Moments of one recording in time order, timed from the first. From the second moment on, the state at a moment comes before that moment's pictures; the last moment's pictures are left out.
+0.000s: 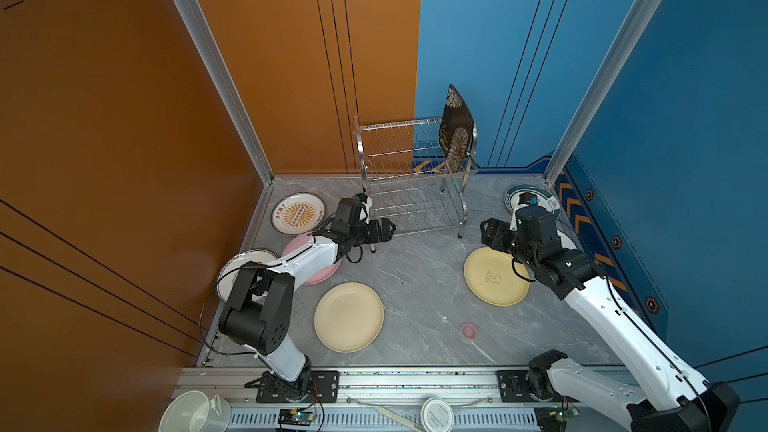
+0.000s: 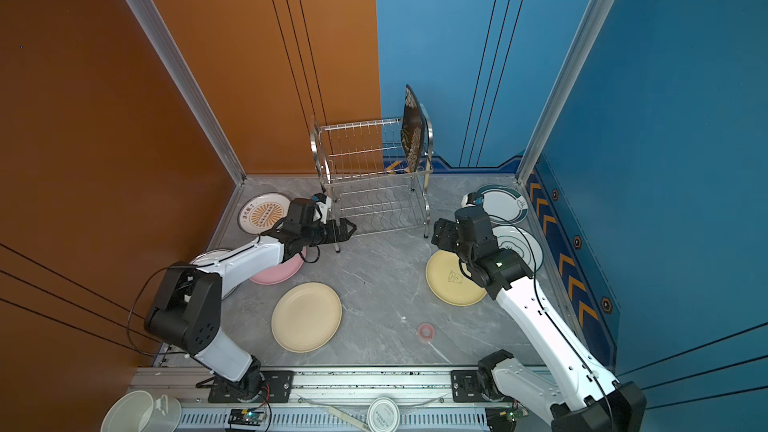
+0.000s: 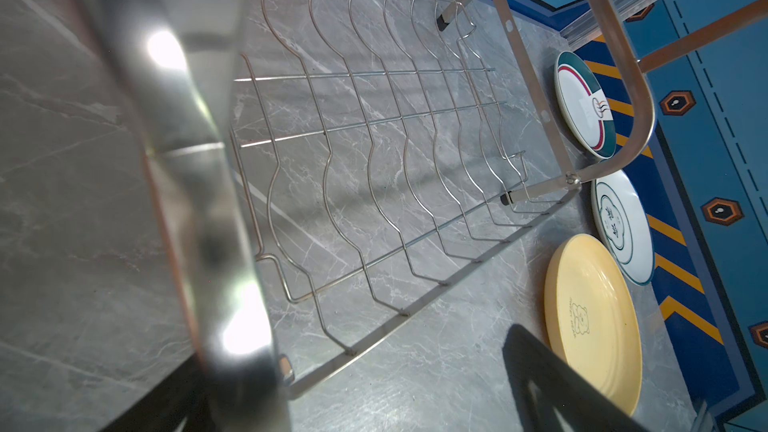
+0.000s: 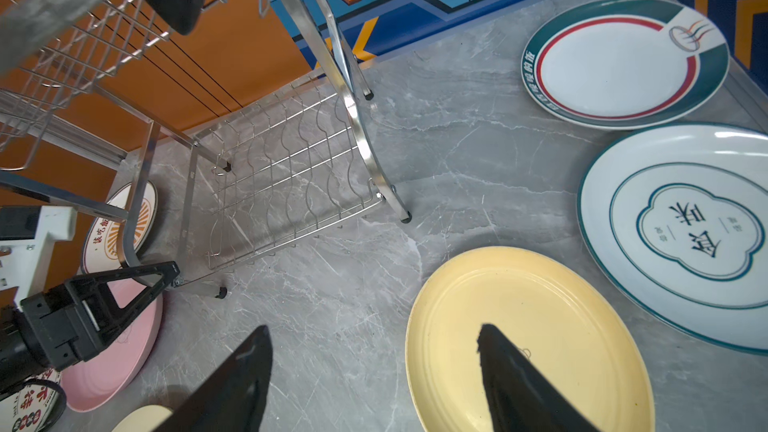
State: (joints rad) left arm -0.35 1.62 1.01 -0.08 0.28 -0.48; right arm 0.37 1.04 1.01 -0.61 0.15 0.57
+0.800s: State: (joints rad) left arm -0.42 1.34 0.83 -0.32 0.27 -0.51; right arm -0.03 1.17 0.74 -0.81 -0.01 0.76
